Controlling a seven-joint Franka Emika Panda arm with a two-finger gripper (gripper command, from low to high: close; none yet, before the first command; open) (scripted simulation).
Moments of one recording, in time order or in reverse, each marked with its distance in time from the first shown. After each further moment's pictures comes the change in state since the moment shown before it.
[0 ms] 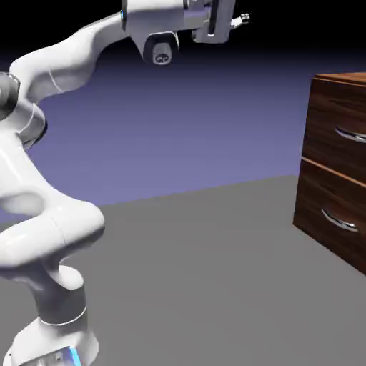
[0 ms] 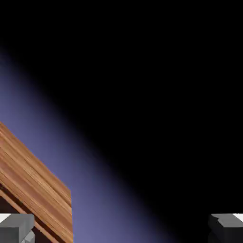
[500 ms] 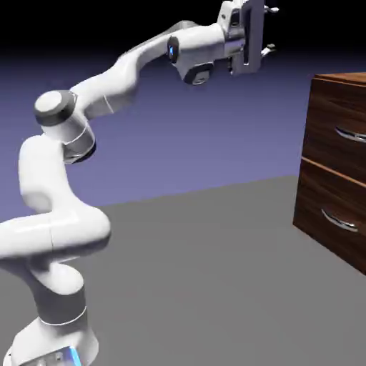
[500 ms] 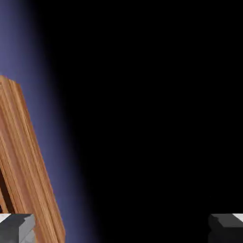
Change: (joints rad) arm -0.488 -0.156 0.360 0.353 0.599 -0.036 -0.652
